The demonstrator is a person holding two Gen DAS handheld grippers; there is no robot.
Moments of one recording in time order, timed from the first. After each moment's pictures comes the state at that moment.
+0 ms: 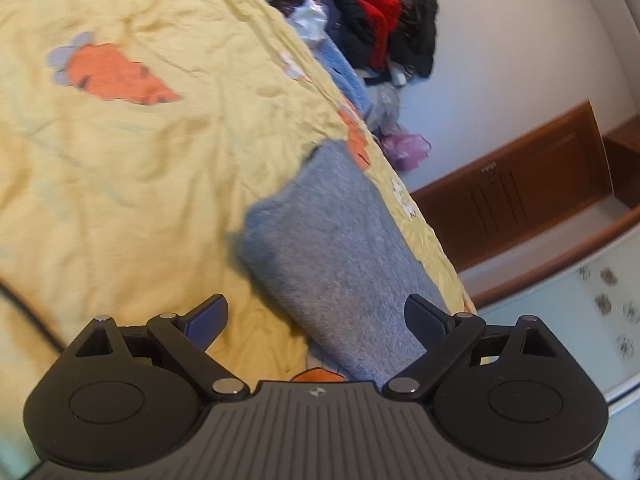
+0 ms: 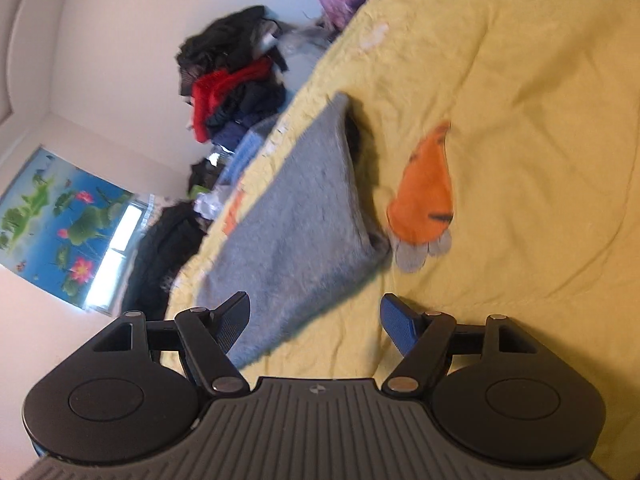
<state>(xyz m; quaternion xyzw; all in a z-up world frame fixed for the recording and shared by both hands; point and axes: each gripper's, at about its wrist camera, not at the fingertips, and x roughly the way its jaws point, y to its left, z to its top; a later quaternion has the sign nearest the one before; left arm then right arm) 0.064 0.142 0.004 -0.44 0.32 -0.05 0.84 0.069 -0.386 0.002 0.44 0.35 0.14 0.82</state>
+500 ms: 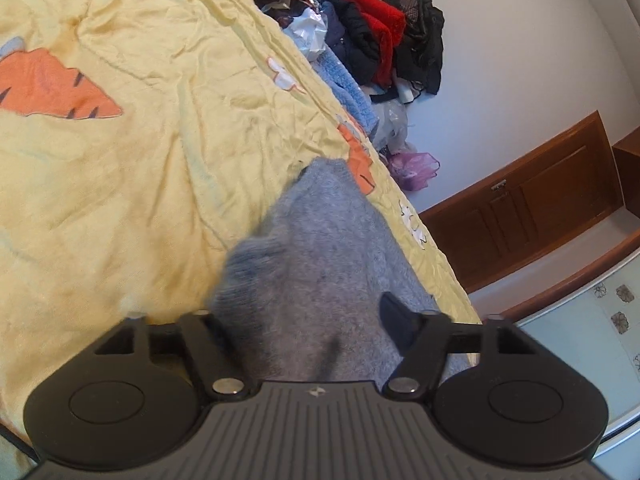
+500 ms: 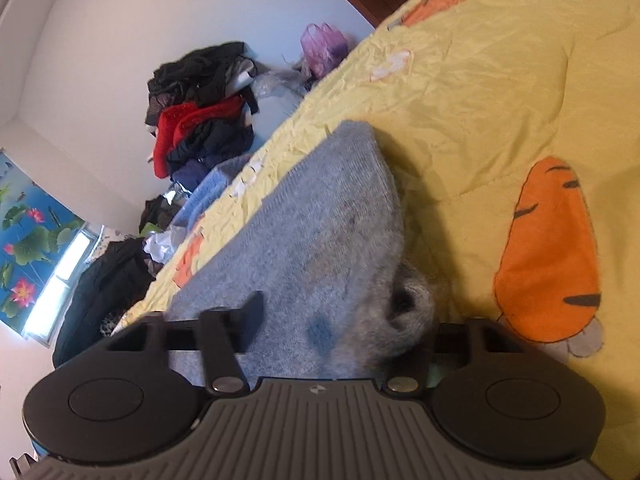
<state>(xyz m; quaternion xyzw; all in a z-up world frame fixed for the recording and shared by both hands) 0.114 0.129 -0.007 -0.44 0.29 -0.01 0.85 0.152 -0.329 -0.008 0.40 0.31 0.05 0.86</state>
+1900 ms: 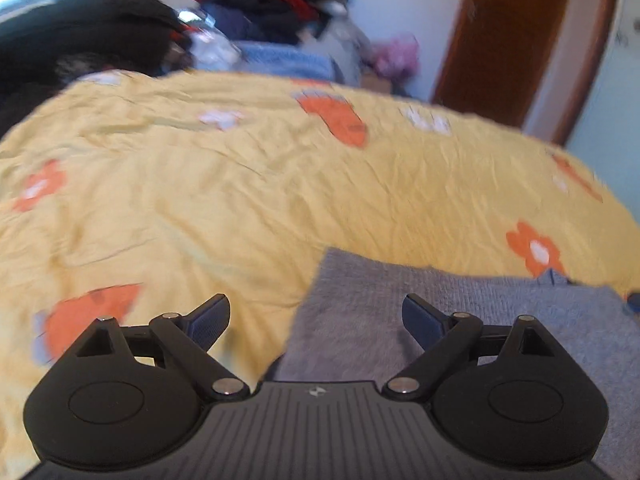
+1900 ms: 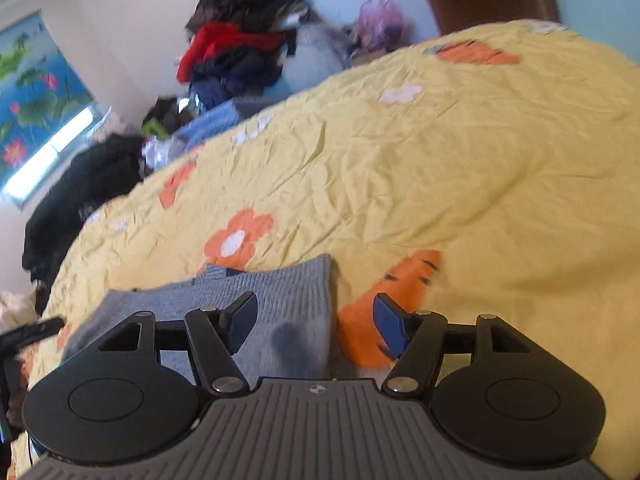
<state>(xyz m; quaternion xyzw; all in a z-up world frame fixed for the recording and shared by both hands) 0.157 0.106 0.046 -0.05 0.40 -0.06 0.91 0.133 -0.377 0.034 0.20 0.39 0.13 0.89</state>
